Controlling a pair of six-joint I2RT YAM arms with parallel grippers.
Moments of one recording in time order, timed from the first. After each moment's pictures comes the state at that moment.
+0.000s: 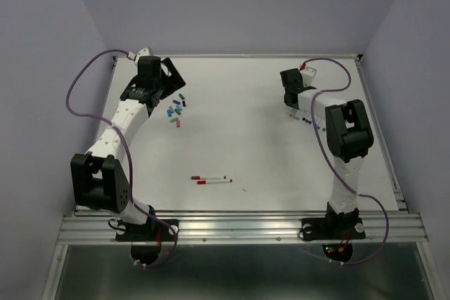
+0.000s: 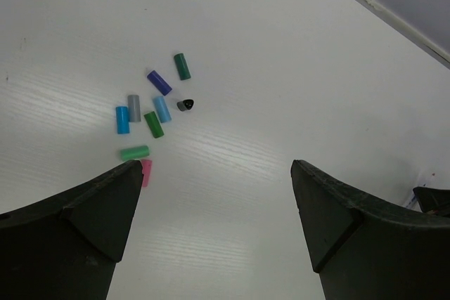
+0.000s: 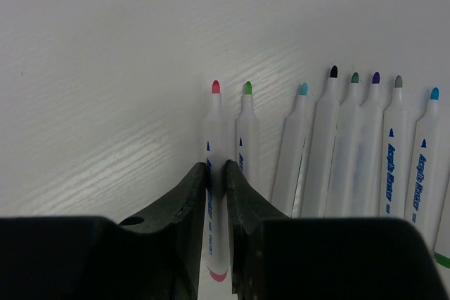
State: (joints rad) left arm -0.18 1.49 1.28 -0.37 -0.13 -0.62; right arm 0.26 2.08 1.43 -0.24 0.60 0.53
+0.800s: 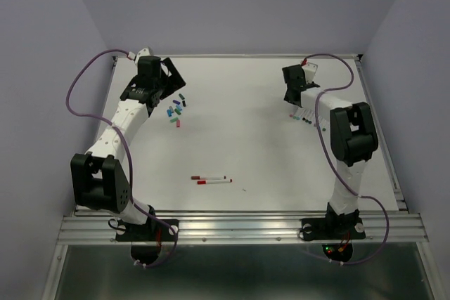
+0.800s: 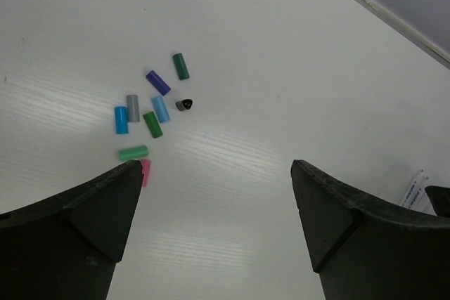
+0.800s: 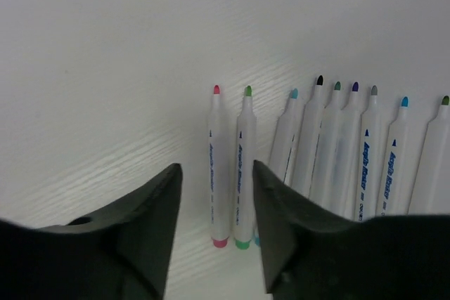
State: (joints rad) left arm -0.18 1.49 1.28 -0.37 -0.12 -0.62; right arm 0.26 2.04 1.44 -0.28 0.58 0.51
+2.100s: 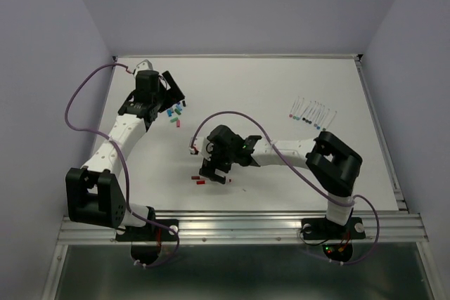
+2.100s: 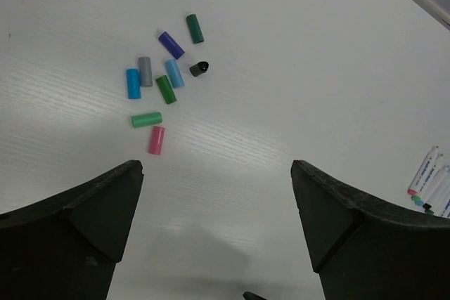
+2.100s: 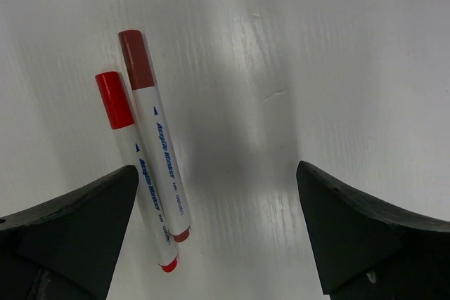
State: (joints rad) left arm -0.18 1.37 1.09 -0.33 -0.10 -0.62; right arm 1.01 1.86 1.17 -0.19 -0.22 -0.31
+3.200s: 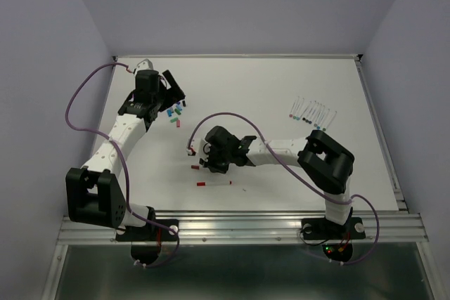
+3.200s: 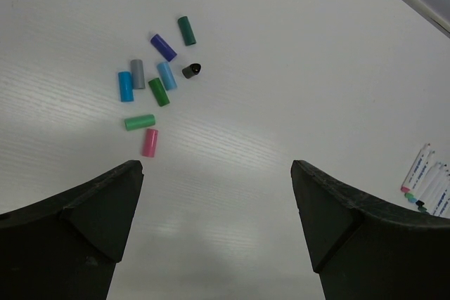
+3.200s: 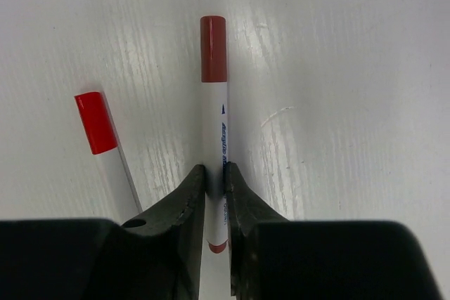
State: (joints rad) left arm -0.18 1.37 1.09 -0.31 -0.08 -0.62; right arm 1.02 1.93 1.21 -0.18 -0.19 -0.32
